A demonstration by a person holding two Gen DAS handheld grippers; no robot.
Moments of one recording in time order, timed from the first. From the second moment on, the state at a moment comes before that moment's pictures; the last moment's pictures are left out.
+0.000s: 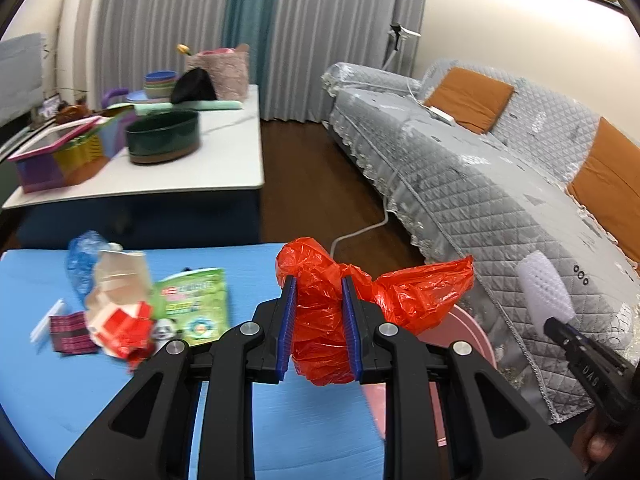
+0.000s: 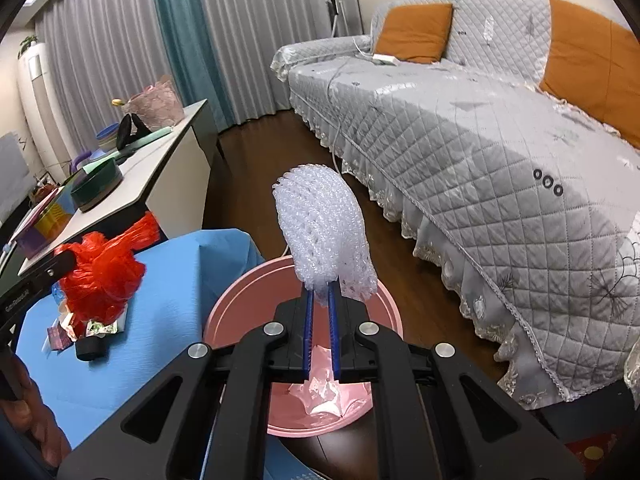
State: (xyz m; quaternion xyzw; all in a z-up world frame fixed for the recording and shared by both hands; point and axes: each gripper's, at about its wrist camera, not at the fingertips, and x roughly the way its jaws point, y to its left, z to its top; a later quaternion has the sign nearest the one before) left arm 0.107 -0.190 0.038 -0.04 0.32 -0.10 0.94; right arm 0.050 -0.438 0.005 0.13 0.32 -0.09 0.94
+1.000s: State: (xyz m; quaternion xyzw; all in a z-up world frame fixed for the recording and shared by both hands) left arm 0.128 -0.228 0.018 -0.03 0.35 -0.16 0.92; right arm 0.060 -0.434 -0.008 0.12 0.34 -0.09 0.93
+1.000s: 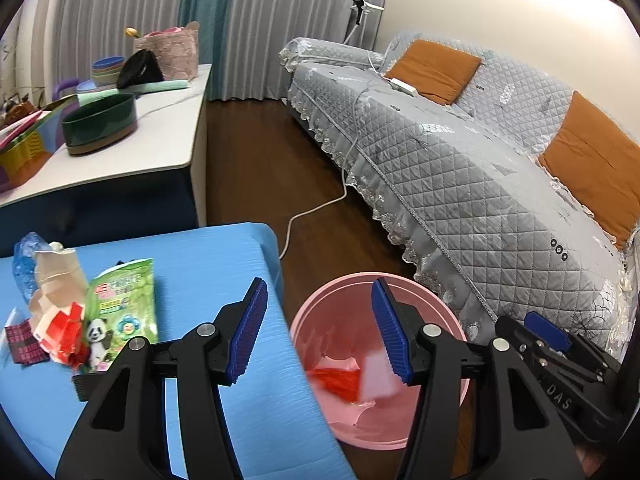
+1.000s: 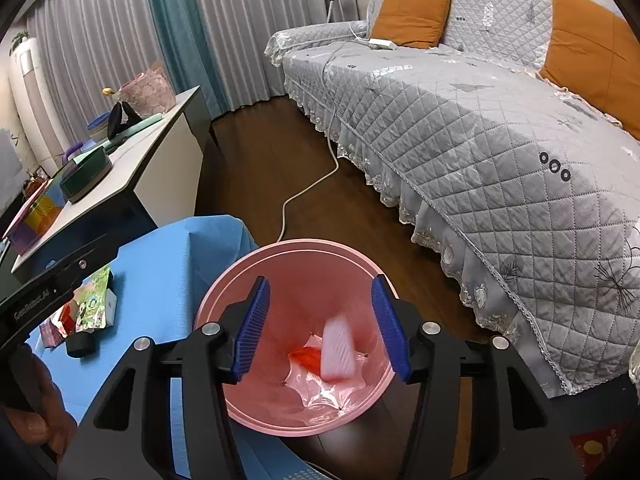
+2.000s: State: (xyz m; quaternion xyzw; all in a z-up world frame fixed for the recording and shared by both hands) left arm 0.045 -0.025 0.074 -0.03 0.29 -0.07 0.95; right arm 0.040 -0.282 0.034 0.08 0.26 0.03 0.96
